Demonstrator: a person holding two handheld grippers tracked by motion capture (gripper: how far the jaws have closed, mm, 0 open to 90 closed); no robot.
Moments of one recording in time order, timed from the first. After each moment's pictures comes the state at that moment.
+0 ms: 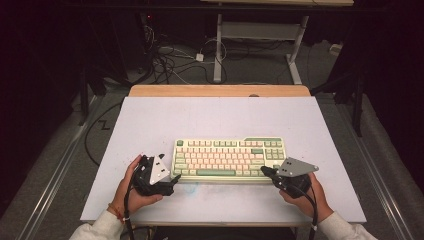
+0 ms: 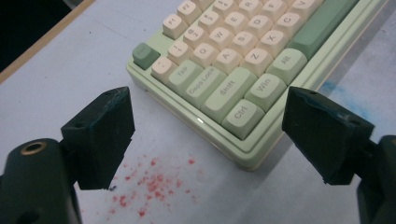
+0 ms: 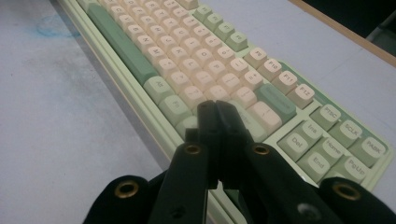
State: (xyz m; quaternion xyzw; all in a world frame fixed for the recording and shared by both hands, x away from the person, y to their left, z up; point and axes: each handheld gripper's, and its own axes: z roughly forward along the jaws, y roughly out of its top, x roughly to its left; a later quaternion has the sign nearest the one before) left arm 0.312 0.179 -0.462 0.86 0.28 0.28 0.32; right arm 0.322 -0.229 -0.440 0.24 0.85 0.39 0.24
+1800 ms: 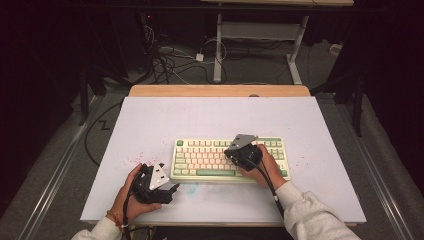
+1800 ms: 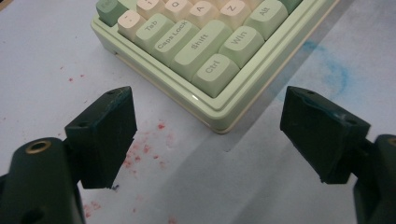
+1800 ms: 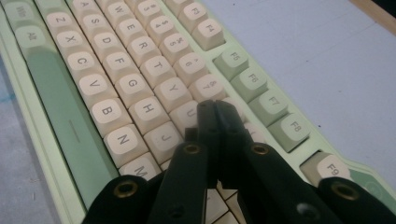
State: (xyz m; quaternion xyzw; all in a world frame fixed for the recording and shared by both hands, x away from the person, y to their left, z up) left arm 0.304 0.179 -0.477 0.87 0.29 0.25 0.31; right arm 0.402 -0.122 -0.455 0.22 0.90 0.32 0.20
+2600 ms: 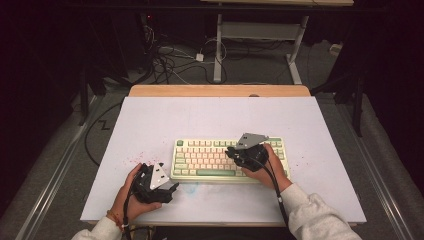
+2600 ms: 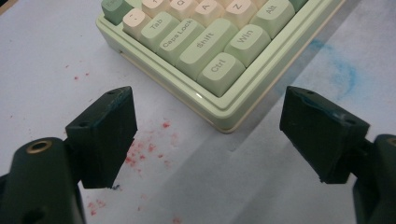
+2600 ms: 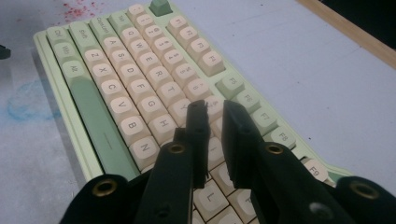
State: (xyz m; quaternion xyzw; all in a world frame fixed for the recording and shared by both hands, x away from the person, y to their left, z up) left arm 0.305 0.179 -0.477 0.87 0.30 0.26 0.30; right arm 0.389 -0.136 -0.434 0.22 0.87 0.38 0.21
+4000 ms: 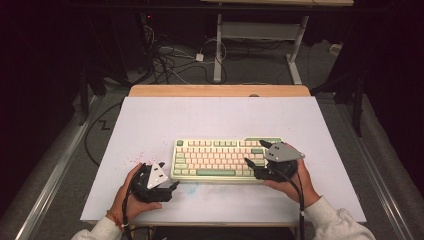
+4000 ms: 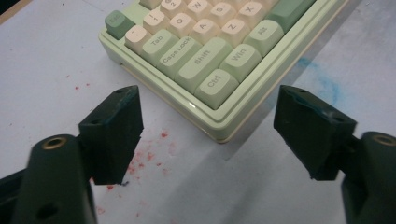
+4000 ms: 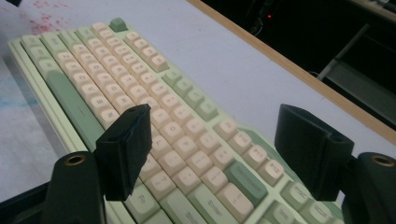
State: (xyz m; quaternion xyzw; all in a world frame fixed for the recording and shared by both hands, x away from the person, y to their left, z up) left arm 0.302 0.181 -0.468 0.87 0.29 0.24 0.33; right arm 0.344 -0.197 -0.419 0.25 0.82 0.41 0.31
